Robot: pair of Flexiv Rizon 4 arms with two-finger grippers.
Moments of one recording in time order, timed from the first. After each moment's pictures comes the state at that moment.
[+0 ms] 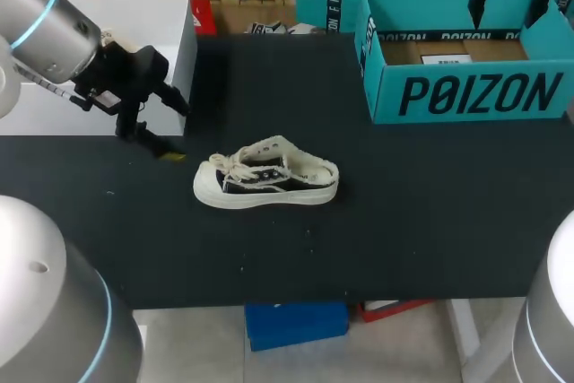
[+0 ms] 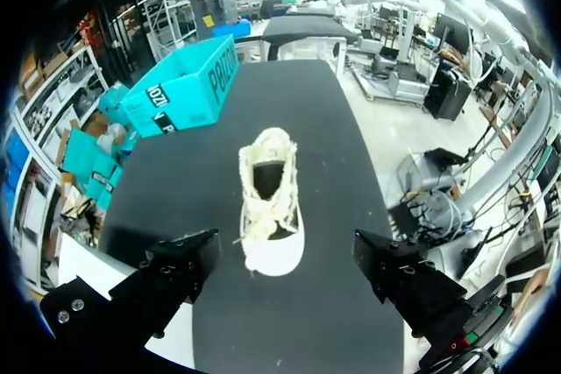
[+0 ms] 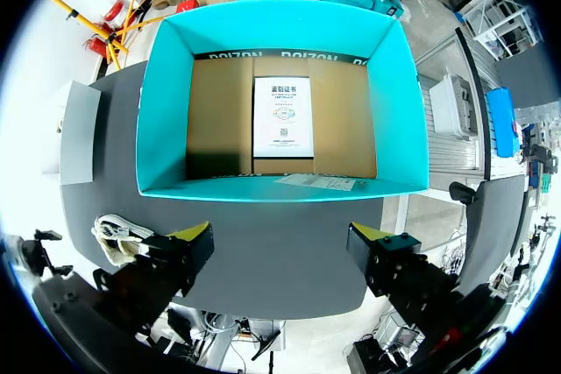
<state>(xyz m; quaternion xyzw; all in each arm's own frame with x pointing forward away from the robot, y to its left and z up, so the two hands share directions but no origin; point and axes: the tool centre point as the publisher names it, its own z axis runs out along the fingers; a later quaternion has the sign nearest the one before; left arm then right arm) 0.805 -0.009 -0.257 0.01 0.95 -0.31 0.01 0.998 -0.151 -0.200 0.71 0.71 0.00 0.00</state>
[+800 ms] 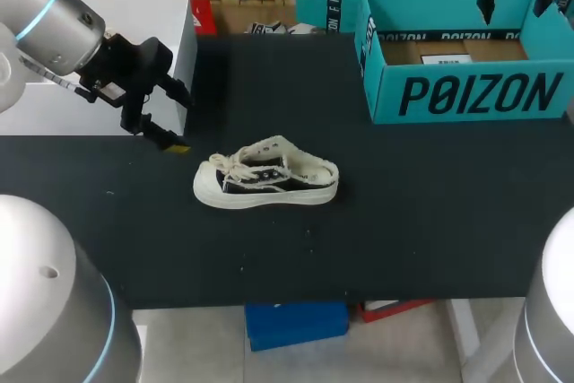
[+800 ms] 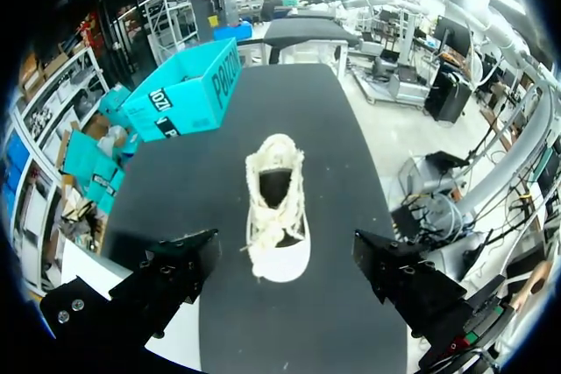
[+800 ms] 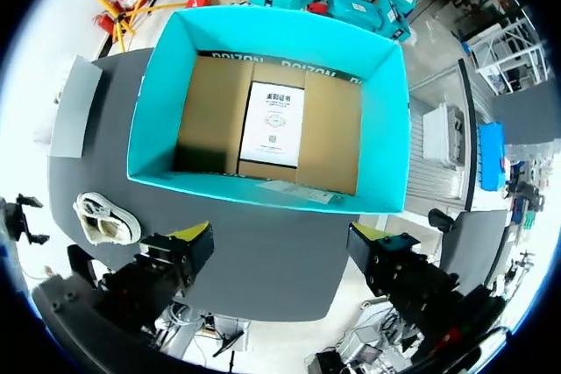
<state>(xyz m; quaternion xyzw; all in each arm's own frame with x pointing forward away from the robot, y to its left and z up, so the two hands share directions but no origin) 0.813 -0.016 -0.251 0.02 0.95 -0.31 0.01 1.005 -0.169 -0.187 0.65 0.76 -0.02 0.04</state>
